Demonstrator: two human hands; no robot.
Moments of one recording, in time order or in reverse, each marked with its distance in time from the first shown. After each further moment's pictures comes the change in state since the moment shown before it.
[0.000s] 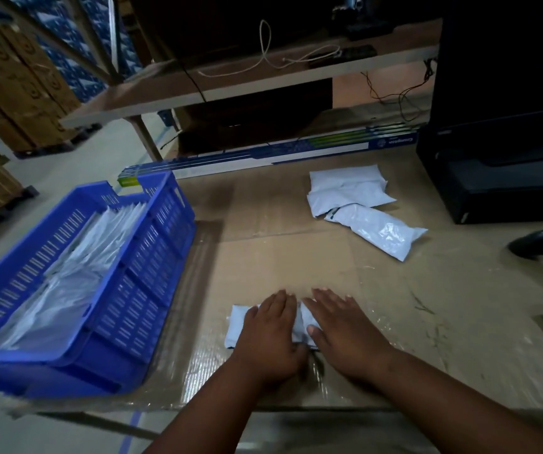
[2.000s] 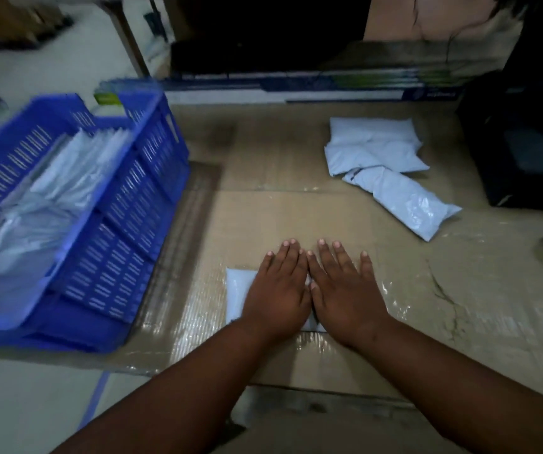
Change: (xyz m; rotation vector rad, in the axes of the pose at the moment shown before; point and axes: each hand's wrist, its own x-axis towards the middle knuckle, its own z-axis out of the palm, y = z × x) left_hand 0.040 -0.012 0.024 -0.008 0.031 0.035; right_hand 0.047 -0.002 0.021 -0.316 0.081 0.076
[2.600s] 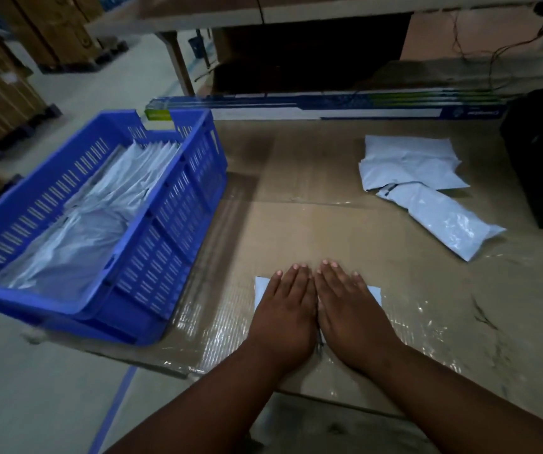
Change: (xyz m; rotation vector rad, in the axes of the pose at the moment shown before) left_hand -0.044 -0.020 0.003 0.161 0.125 0.005; right_hand 0.004 -0.034 0.013 0.094 0.094 -0.188
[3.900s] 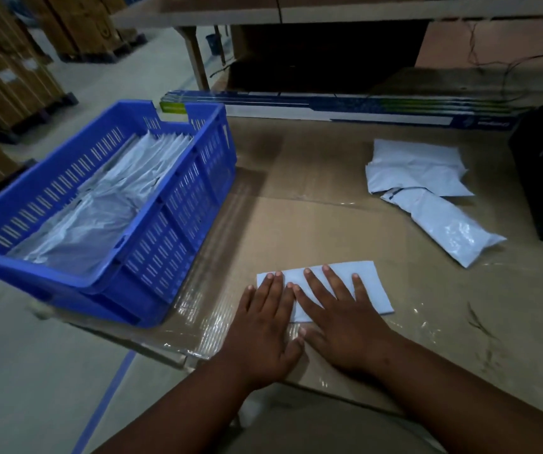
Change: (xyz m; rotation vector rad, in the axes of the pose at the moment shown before) left_hand -0.059 -0.011 -0.011 -0.050 -0.103 -0.109; right_hand -0.014 0.004 -0.003 -0.040 -0.160 -0.216
